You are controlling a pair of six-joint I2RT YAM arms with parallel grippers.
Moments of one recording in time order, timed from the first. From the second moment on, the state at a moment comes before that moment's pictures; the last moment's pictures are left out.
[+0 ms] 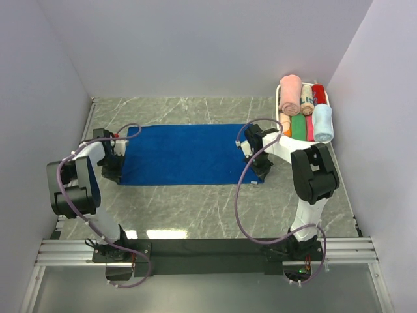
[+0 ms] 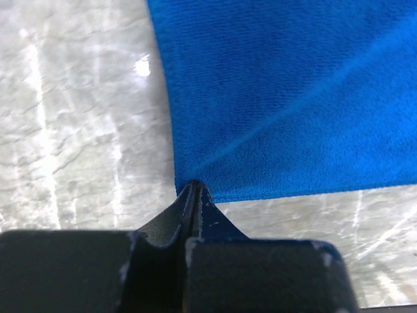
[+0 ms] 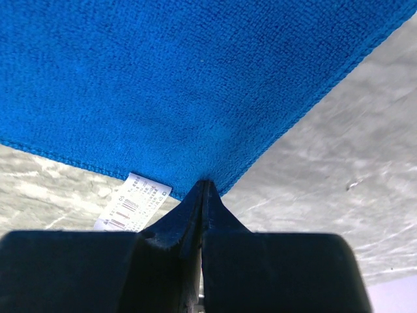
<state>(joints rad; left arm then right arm) 0.21 1.69 1.00 -0.69 0.08 0.30 0.34 1.87 1.21 -0.86 0.04 -0.25</state>
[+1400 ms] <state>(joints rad) 0.27 1.60 1.34 -0.86 0.40 0.42 0.31 1.80 1.44 -0.99 -0.19 -0.26</state>
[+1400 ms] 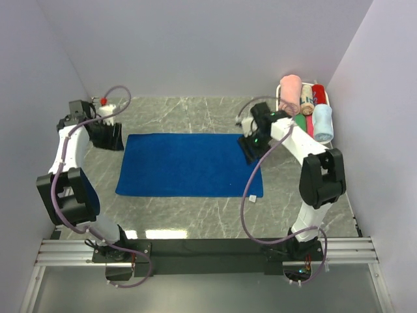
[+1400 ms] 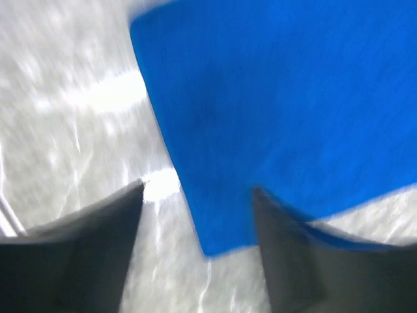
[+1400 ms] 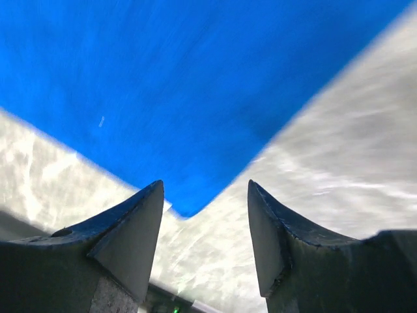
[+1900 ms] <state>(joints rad) 0.29 1.80 1.59 -0.70 0.58 0.42 0.18 2.22 1.99 -0.95 -0.10 -0.24</state>
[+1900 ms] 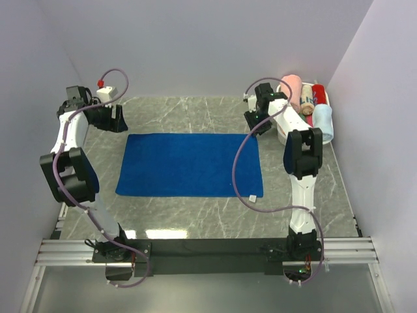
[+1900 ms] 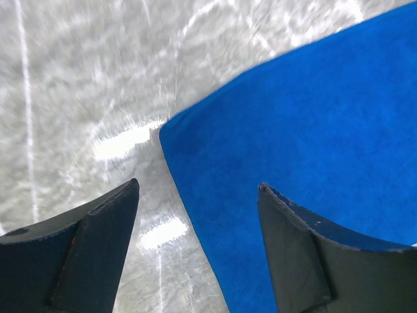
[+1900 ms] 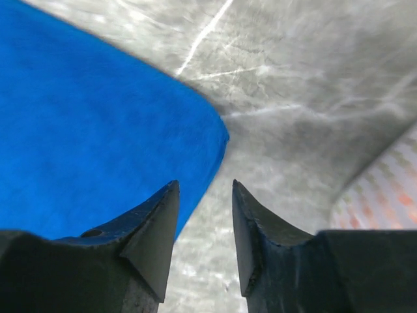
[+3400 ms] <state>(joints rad) 0.29 2.05 1.81 -0.83 0.53 0.35 0.16 2.40 2.09 -0.95 -0.07 -0.17</state>
